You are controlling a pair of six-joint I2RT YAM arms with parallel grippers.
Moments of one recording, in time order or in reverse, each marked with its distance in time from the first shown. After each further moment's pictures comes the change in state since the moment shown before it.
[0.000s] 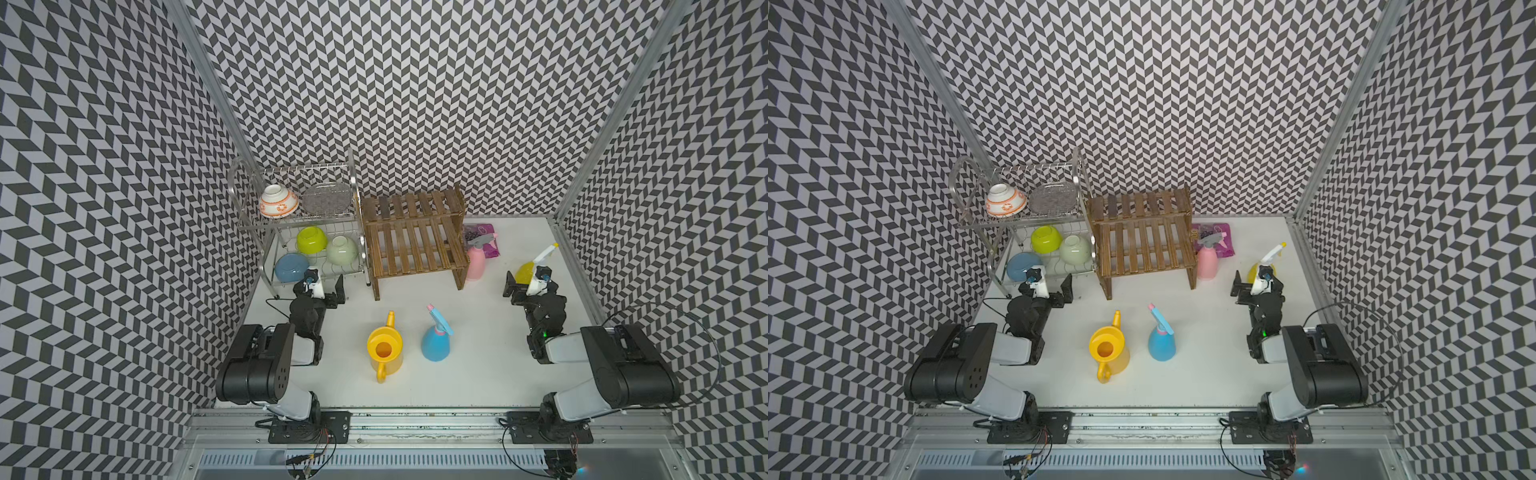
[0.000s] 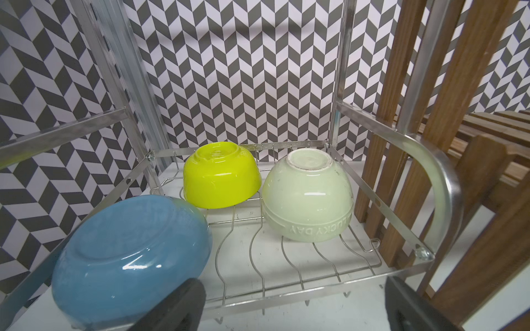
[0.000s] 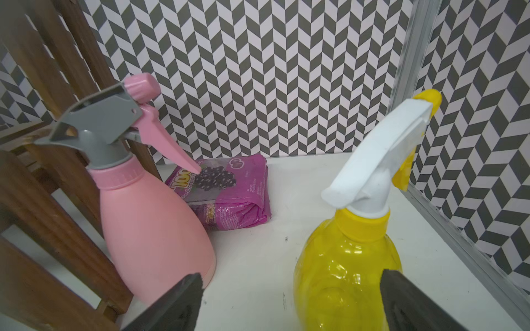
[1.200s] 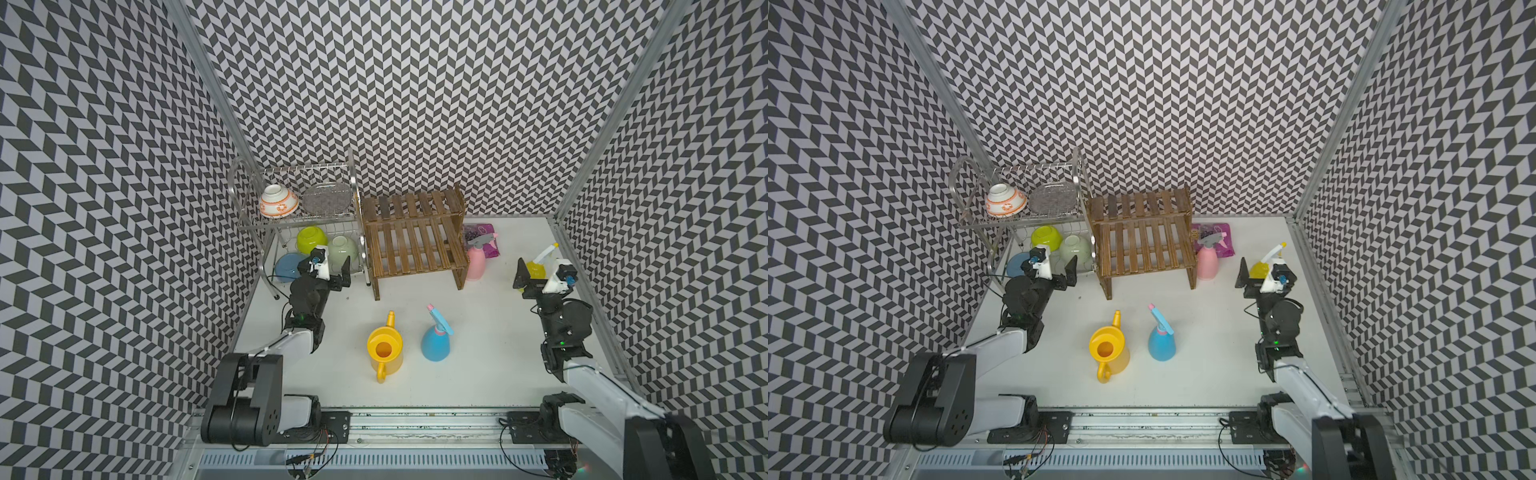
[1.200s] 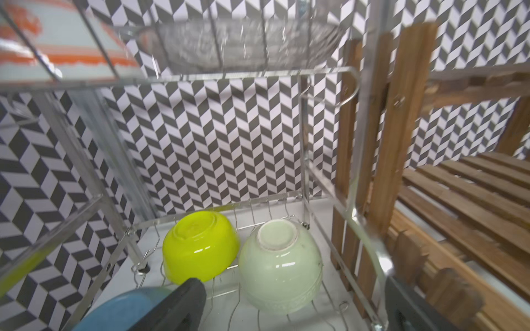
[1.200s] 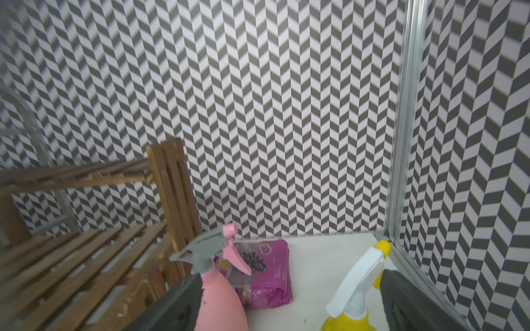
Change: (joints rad) left arm -0.082 -0.273 0.198 -0.395 0.024 0.060; right arm 0.021 -0.626 -0.005 -0.286 -0.068 0.038
